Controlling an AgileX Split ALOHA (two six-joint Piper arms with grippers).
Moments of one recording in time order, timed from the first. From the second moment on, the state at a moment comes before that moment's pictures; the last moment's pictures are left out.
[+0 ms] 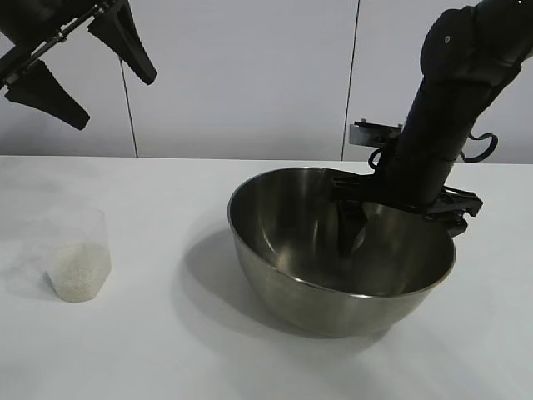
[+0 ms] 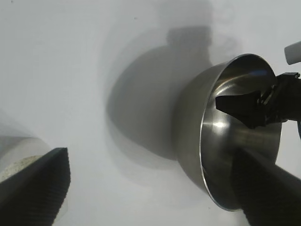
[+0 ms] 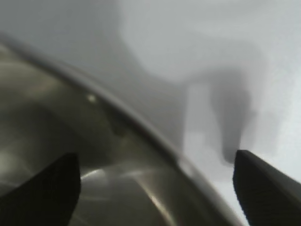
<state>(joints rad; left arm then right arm) -0.13 1.88 -1.57 -0.63 1.10 0.20 0.25 2.07 -1.34 0.19 0.76 0.00</state>
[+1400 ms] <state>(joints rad) -0.13 1.88 -1.57 -0.63 1.10 0.20 0.07 1.96 -1.34 0.38 0.84 -0.21</state>
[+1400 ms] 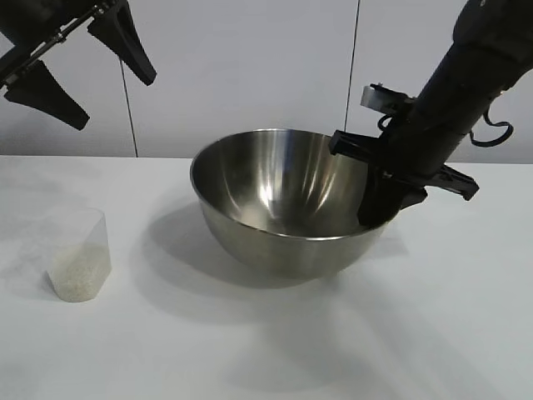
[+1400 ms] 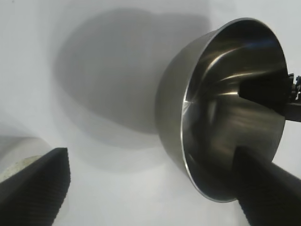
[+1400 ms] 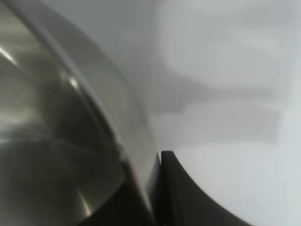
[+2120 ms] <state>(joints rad) -0.13 1.88 -1.57 -0.63 1.10 0.20 0.21 1.95 -1.34 0.33 0.85 -0.22</state>
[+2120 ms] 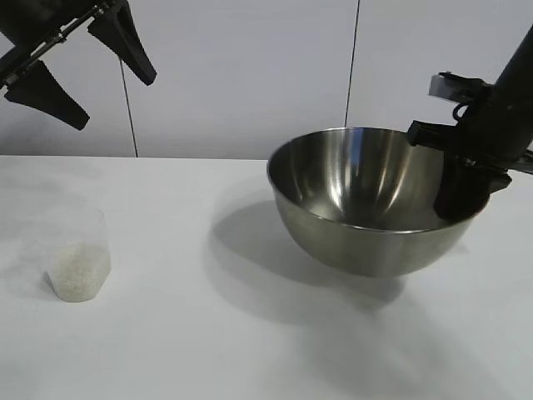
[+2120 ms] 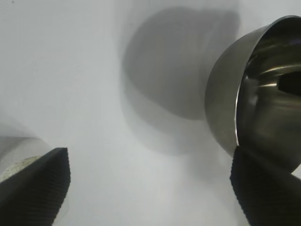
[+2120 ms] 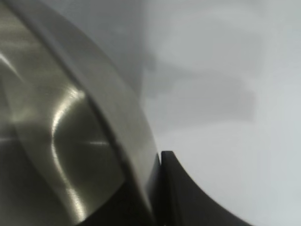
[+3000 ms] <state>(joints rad) -0.13 1.88 -1.57 -0.63 1.10 0.20 0.35 2.06 -1.34 0.35 0.73 -0.18</state>
